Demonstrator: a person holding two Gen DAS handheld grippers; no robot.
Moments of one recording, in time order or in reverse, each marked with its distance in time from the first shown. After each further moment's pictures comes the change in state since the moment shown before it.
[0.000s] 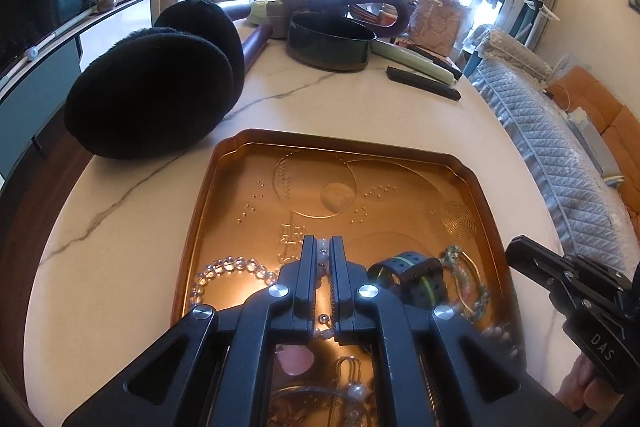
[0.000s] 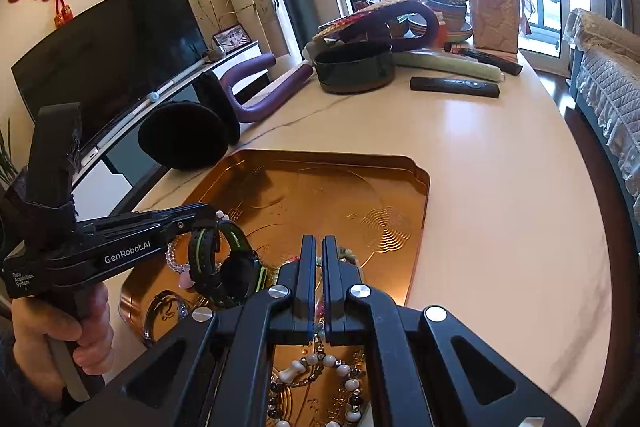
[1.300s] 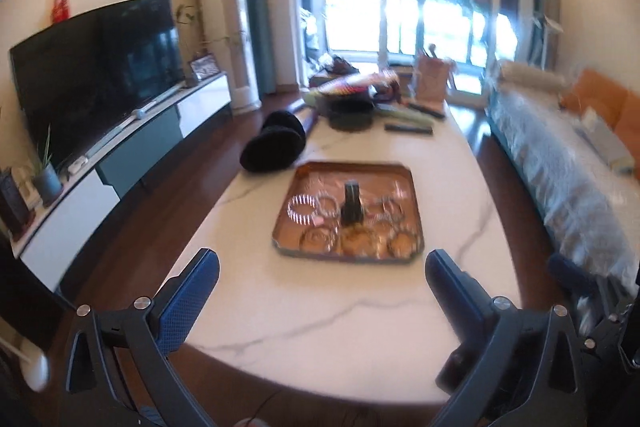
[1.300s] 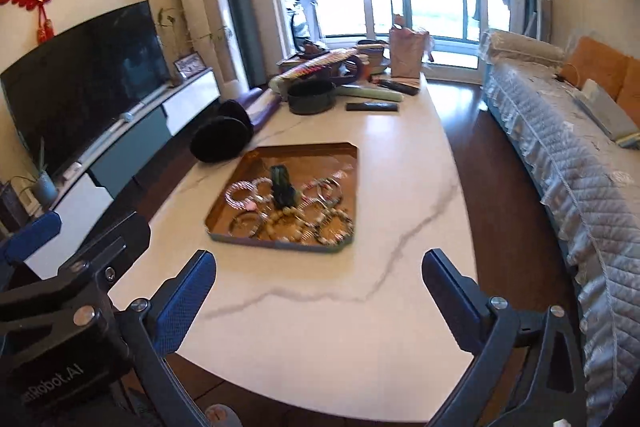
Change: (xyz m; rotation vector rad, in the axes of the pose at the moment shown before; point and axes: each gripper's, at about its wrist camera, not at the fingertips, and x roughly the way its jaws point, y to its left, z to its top) left arm -0.309 -0.125 -0.133 0.078 -0.208 0.297; right arm -0.256 0.109 -0.090 0.095 -0.053 -0.302
